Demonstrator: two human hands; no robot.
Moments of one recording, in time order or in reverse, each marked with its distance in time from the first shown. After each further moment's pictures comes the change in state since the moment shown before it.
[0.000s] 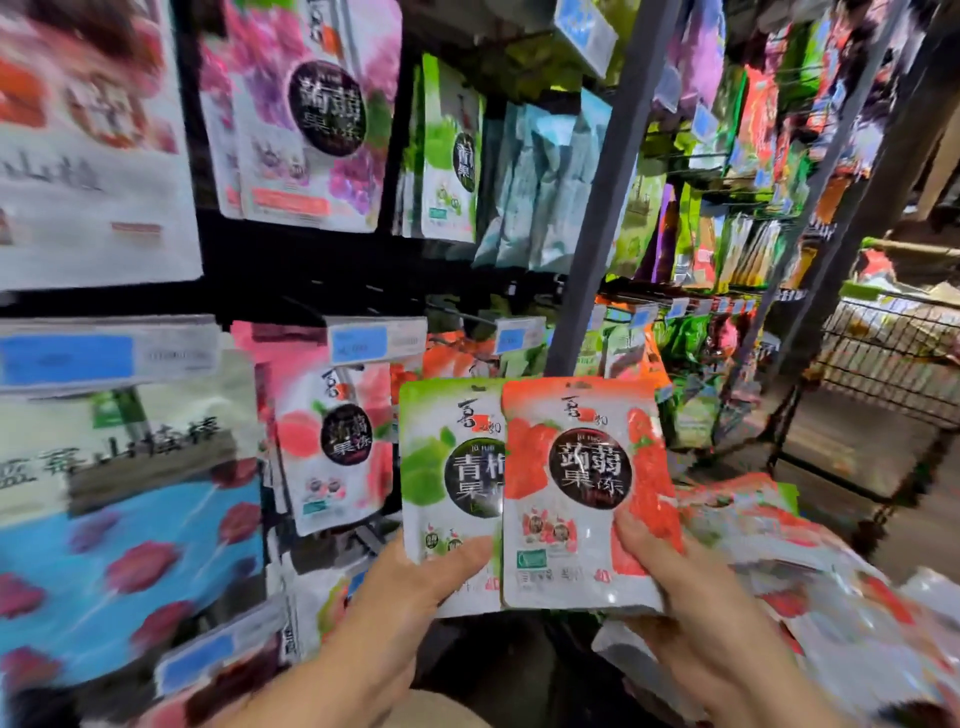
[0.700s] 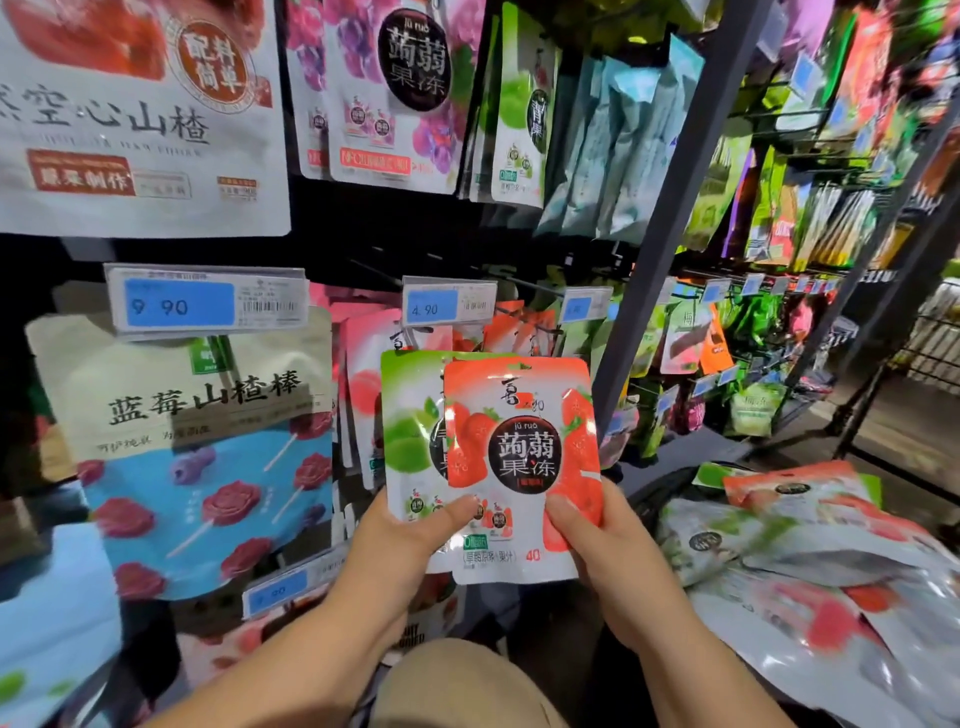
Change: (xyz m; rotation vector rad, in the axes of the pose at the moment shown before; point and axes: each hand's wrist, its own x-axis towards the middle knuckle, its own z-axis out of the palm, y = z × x) left_hand 0.001 -0.007 -0.054 0.017 0.280 0.081; right_hand 0.043 0.070 0.050 -0.262 -0.157 -0.085
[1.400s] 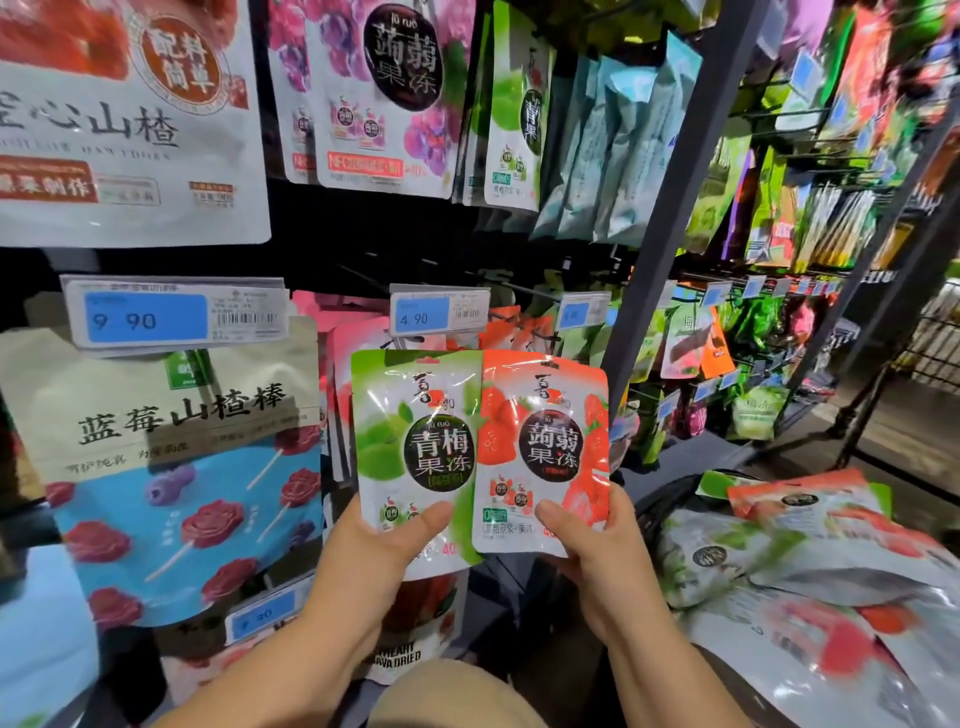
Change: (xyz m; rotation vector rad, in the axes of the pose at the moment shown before) left_hand 0.017 -0.007 -0.013 0.049 0.056 0.092; right_hand 0.040 0.032 -0.003 0.232 0.122 -0.037
